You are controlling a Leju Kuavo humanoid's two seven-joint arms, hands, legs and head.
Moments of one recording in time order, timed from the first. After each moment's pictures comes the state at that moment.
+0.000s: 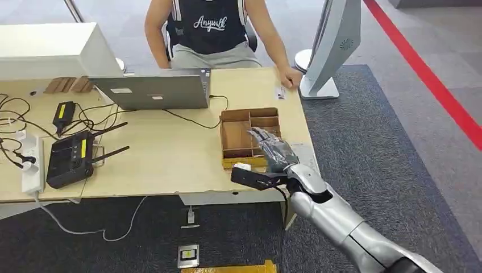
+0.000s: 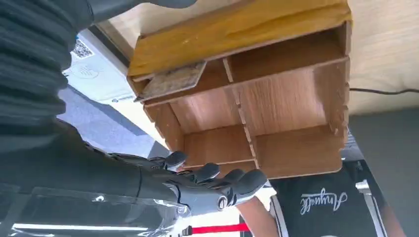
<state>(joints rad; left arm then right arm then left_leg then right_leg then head) -0.11 -0.02 0.75 -0.14 -1.49 0.32 0.03 -0.56 -0.23 0.77 -1.11 0.74 -0.13 0.18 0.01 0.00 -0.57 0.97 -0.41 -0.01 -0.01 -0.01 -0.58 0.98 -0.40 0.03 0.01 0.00</state>
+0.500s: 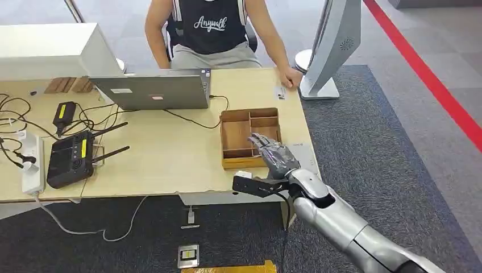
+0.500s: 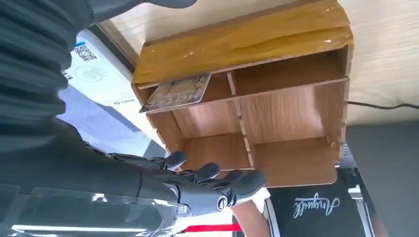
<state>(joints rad) -0.11 -0.02 0.75 -0.14 -1.49 0.32 0.03 -0.56 -0.25 0.81 -1.13 0.74 -0.12 0.19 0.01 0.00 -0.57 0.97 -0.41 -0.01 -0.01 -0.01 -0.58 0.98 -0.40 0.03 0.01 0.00</state>
